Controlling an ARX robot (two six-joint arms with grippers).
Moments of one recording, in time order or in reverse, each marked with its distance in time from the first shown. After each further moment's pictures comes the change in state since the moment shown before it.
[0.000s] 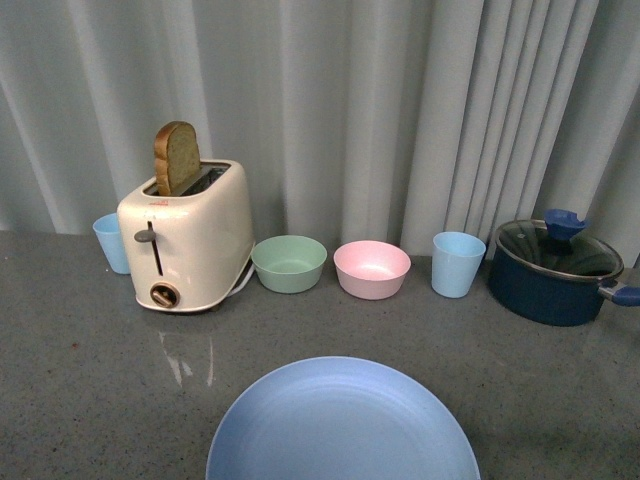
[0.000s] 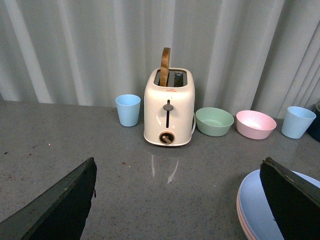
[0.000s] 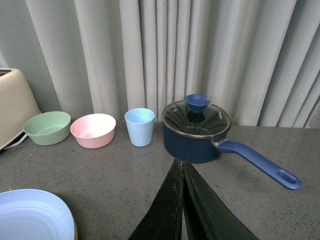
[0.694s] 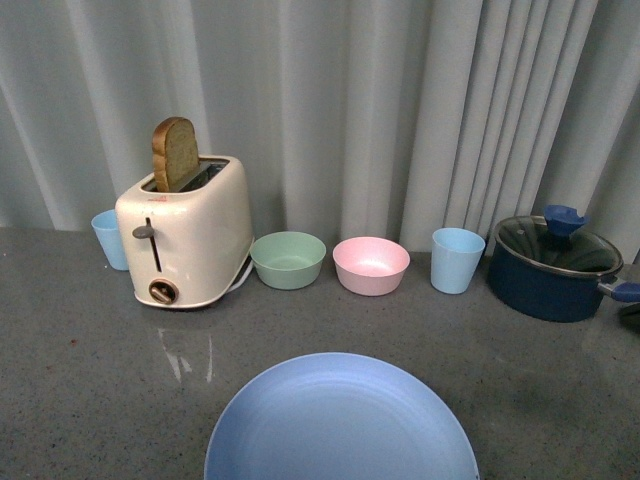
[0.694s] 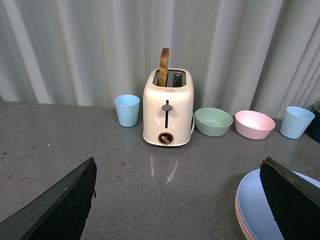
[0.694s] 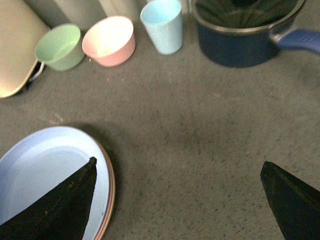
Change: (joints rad) left arm 0.000 0.002 0.000 0.000 0.000 0.000; right arm -0.075 0.294 0.446 -0.686 -0.258 0.132
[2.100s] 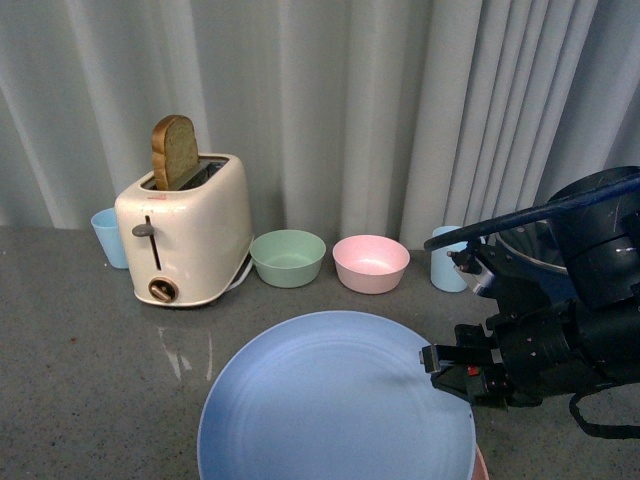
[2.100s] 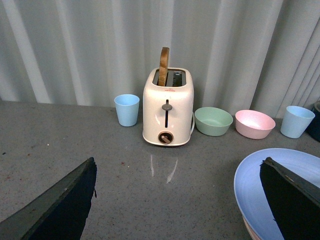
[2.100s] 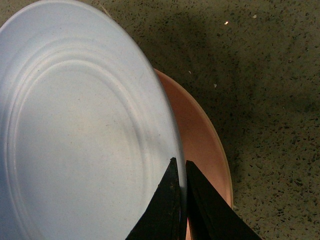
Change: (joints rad) left arm 0.000 0.000 0.000 0.000 0.000 0.000; right arm 0.299 0.673 0.462 -0.158 -0.108 -0.004
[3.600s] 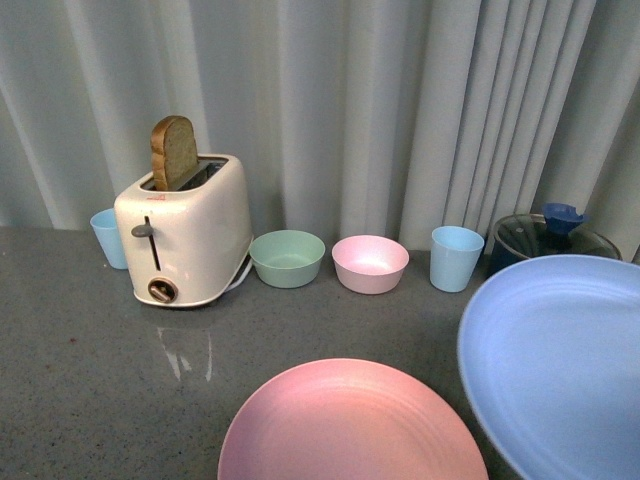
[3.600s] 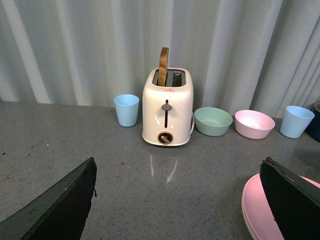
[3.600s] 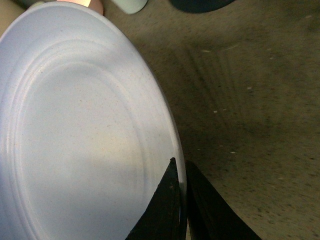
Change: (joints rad) left arm 0.000 0.000 0.000 0.000 0.000 0.000; right arm -0.623 -0.389 -0.336 0.041 -0.236 -0.107
